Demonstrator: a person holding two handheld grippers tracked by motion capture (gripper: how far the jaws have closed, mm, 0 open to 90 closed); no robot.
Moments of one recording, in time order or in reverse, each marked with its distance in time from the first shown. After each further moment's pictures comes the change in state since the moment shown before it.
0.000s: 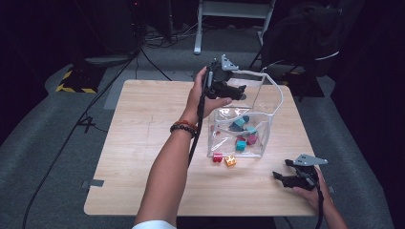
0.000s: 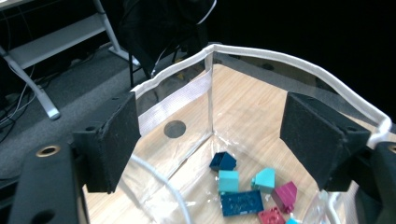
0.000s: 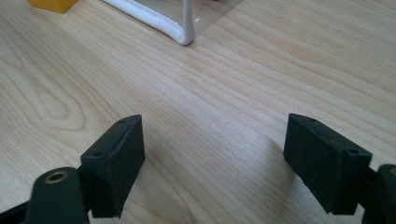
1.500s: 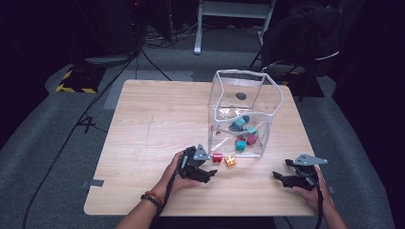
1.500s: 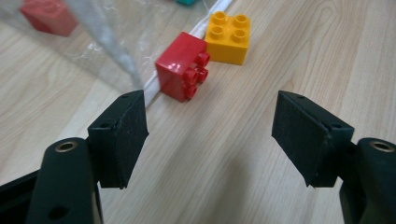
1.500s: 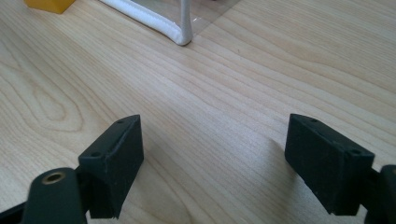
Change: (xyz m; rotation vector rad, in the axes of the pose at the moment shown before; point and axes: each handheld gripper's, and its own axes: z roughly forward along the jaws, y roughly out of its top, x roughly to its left) left arm -0.073 -0.238 0.000 0.262 -0.238 0.028; right arm 0.000 0.000 0.000 0.003 -0.003 0.004
